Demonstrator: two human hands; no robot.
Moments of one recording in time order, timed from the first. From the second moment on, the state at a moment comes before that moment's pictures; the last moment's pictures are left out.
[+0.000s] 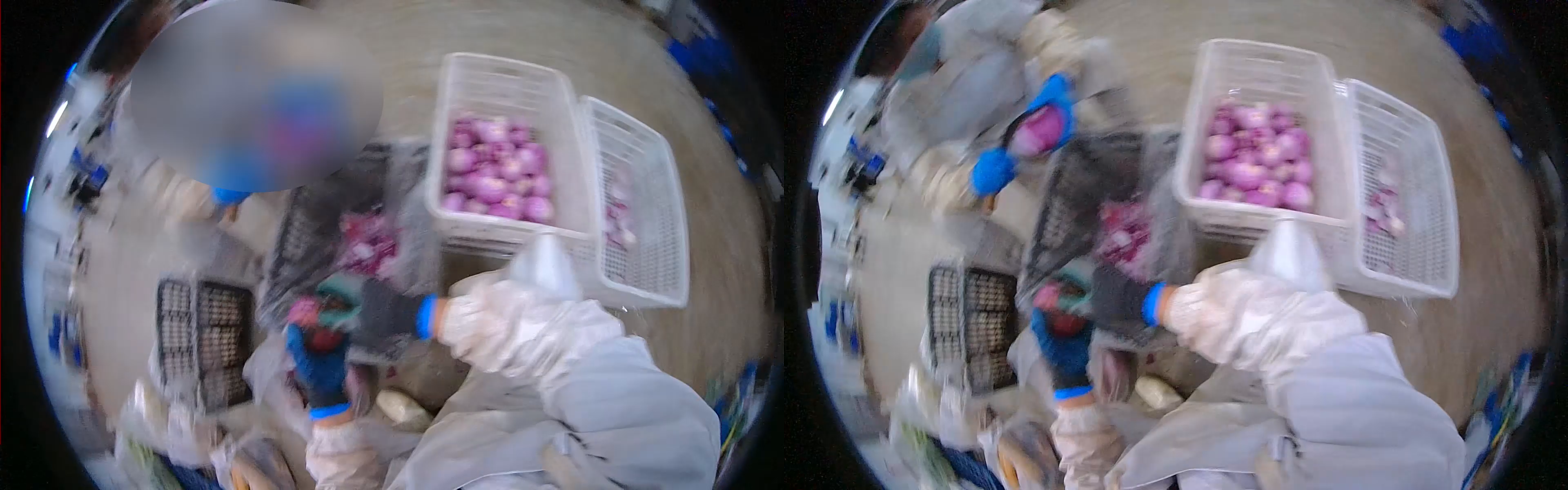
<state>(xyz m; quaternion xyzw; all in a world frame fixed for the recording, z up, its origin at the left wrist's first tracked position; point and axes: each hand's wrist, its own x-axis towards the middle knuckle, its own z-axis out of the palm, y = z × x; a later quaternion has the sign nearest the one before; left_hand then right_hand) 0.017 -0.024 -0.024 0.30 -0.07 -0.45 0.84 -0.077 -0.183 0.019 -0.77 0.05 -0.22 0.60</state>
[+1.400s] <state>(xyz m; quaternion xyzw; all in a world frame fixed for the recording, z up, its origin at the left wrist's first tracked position) 0.024 -0.017 0.006 0.30 0.11 -0.19 0.93 -0.073 -0.158 0.006 -0.65 0.22 0.01 0.73</state>
